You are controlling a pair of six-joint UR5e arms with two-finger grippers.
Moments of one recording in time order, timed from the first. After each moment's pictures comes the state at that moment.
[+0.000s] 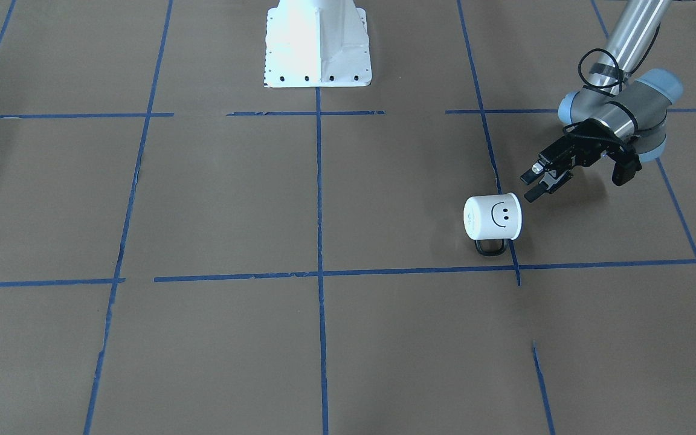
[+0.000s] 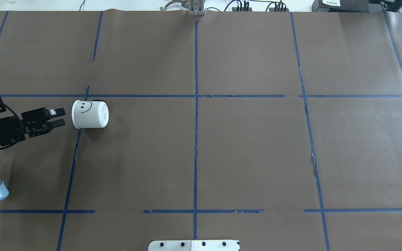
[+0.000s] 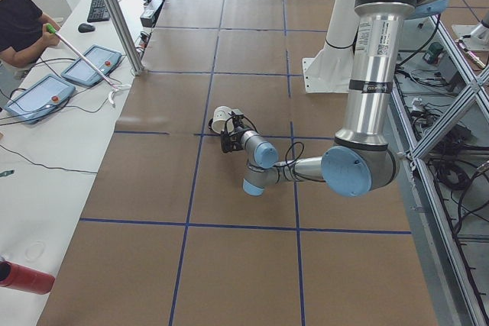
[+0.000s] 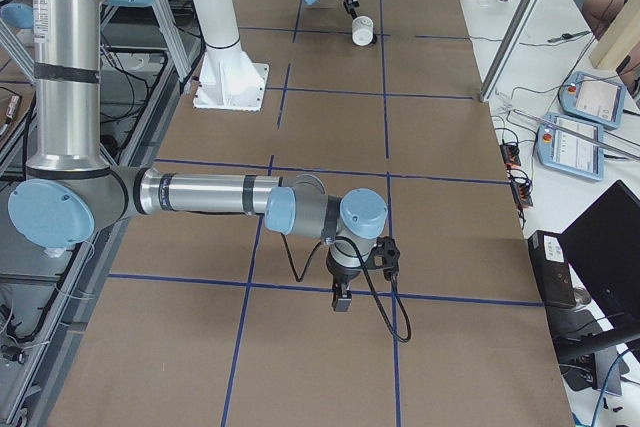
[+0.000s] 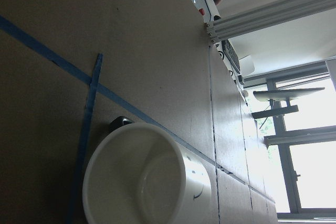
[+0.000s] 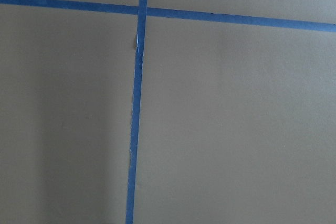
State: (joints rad) left arm -0.71 -1.71 -1.14 -3.71 -1.74 -1.77; right arm 1.57 -1.64 1.66 -1.72 2.28 -0.15
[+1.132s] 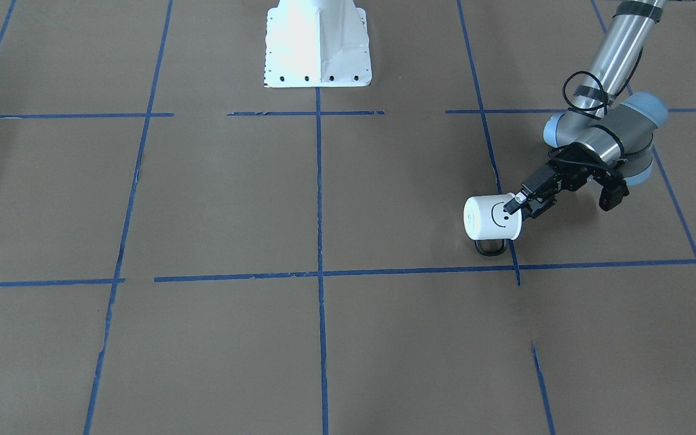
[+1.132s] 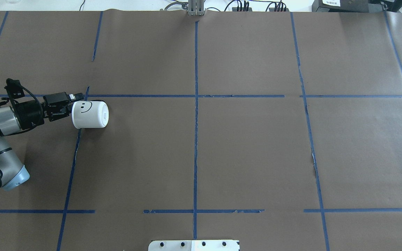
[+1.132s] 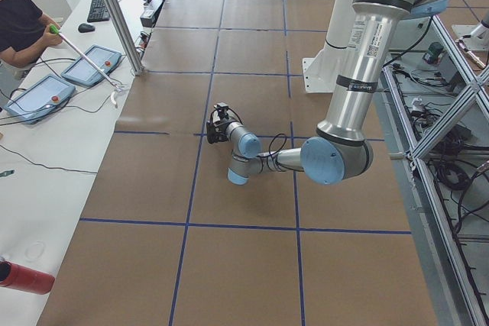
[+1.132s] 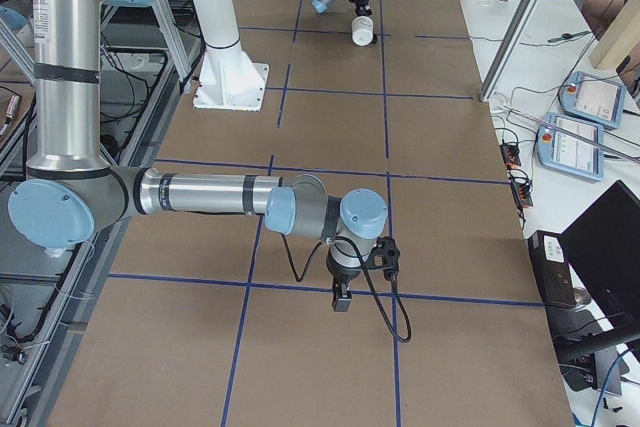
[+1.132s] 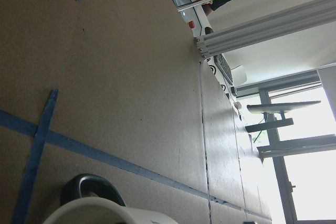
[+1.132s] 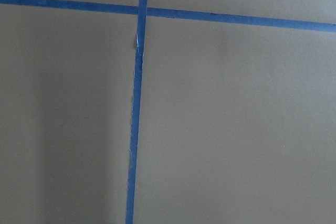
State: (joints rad) left arm -0.73 -1.84 -1.05 -3.71 -1.74 -1.79; right arm 1.57 -1.64 1.66 -1.72 2.28 -0.15
